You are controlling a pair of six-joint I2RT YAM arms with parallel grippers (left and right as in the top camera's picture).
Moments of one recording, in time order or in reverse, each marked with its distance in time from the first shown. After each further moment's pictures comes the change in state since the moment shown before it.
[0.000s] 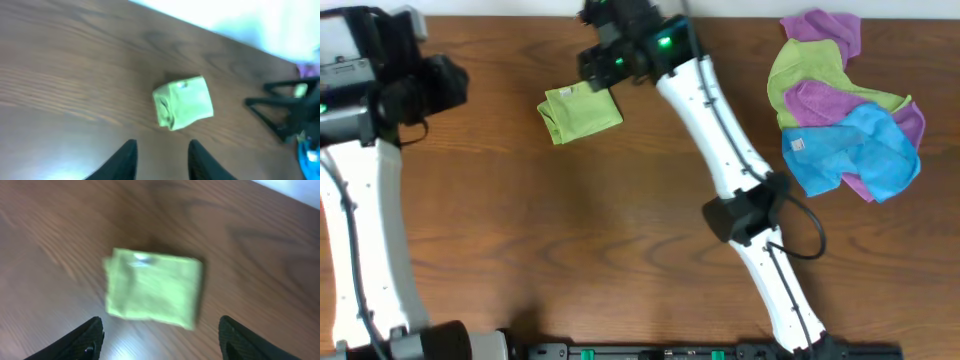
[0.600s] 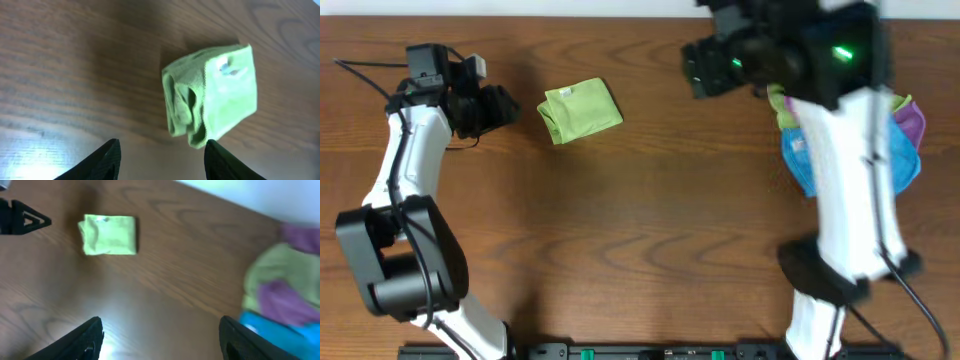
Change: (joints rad) left arm -0.030 0.314 -0.266 0.361 0.071 -0.049; right arm -0.093 -0.608 -0.204 -0.381 0.210 -0.020
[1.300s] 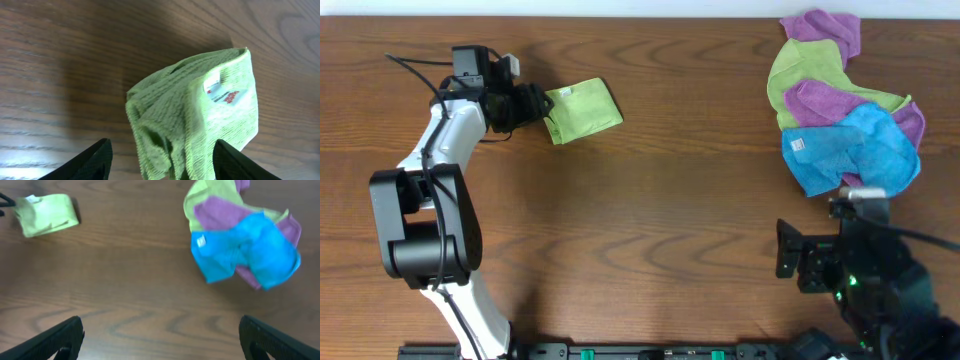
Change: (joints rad) left arm -0.108 0.140 0.000 0.188 0.013 -0.082; right arm 0.121 -1.344 -1.661 0.496 0.364 0.344
